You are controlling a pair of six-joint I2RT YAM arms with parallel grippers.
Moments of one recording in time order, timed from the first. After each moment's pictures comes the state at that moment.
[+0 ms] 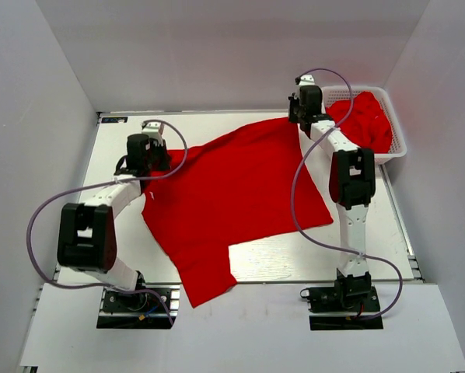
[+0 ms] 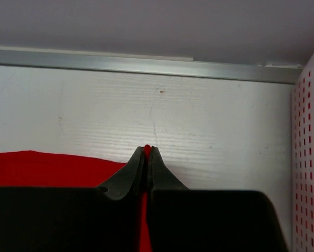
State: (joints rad) left arm -0.10 1.58 0.95 0.14 0.14 -0.10; right arm 0.20 2.36 1.98 -0.08 0.03 0.07
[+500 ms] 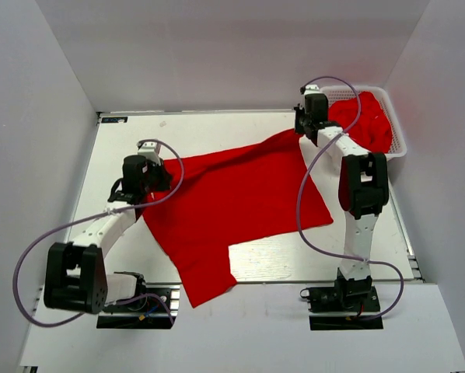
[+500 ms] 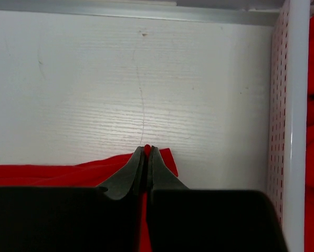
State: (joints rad) left arm -0.13 1.28 0.69 0.09 0.16 -0.19; right arm 0.20 2.14 1.71 -0.12 0.06 0.05
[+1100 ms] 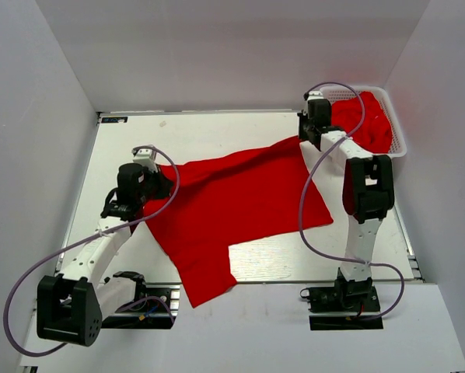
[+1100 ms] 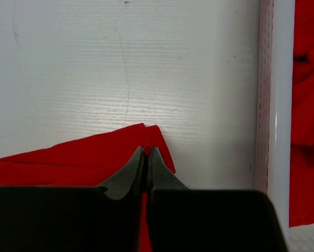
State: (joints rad) left arm -0.16 1.06 0.63 -0.04 0.18 -0.29; right arm 0.19 2.08 1.60 -0.13 0.09 0.04
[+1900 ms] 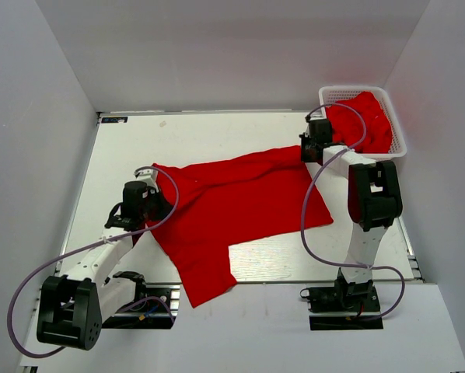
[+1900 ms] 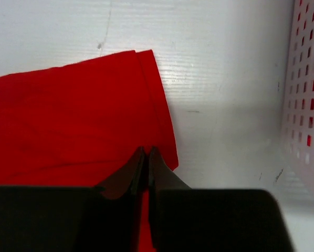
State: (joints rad) left arm -0.16 1.03 0.45 -0.08 0.16 -0.36; right arm 0.18 1.96 1.33 -0.14 0.08 0.08
